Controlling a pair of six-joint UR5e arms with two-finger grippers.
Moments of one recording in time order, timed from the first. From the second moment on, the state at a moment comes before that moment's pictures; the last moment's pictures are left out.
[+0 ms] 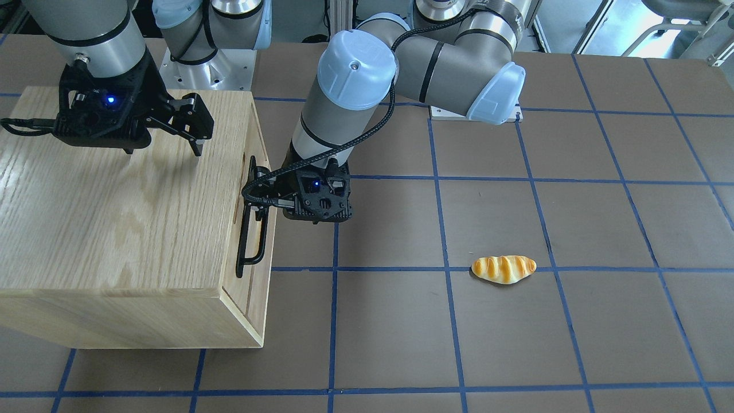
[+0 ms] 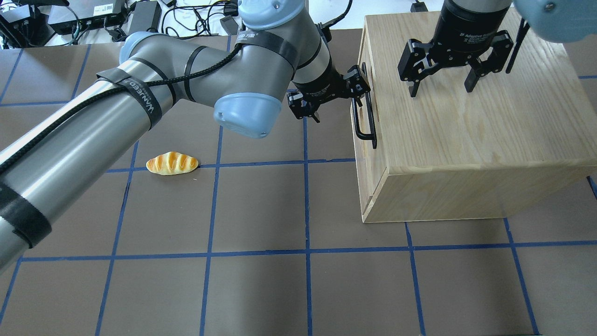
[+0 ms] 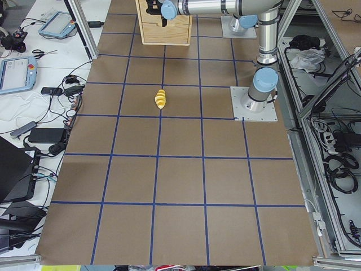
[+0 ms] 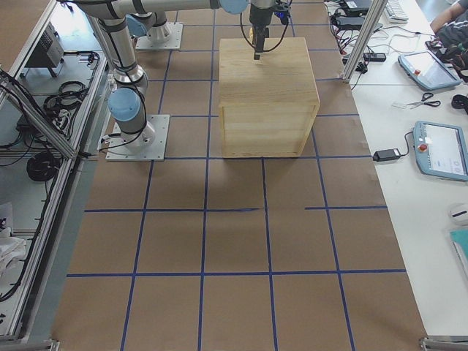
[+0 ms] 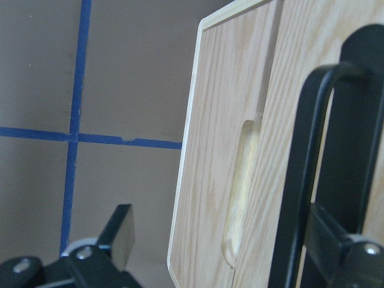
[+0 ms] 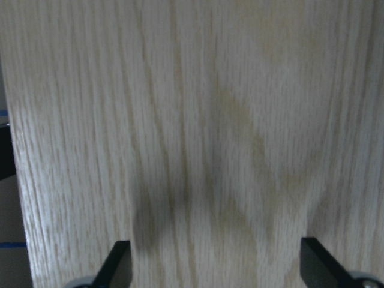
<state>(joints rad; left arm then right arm) -1.96 -1.94 -1.50 -1.04 1.29 -0.56 1.60 -1.49 1.43 -1.47 -1.61 0.02</state>
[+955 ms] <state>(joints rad) -1.94 -1.92 -1.53 -1.04 1.33 -0.44 1.60 -1.49 1.43 -1.47 -1.61 0.02</state>
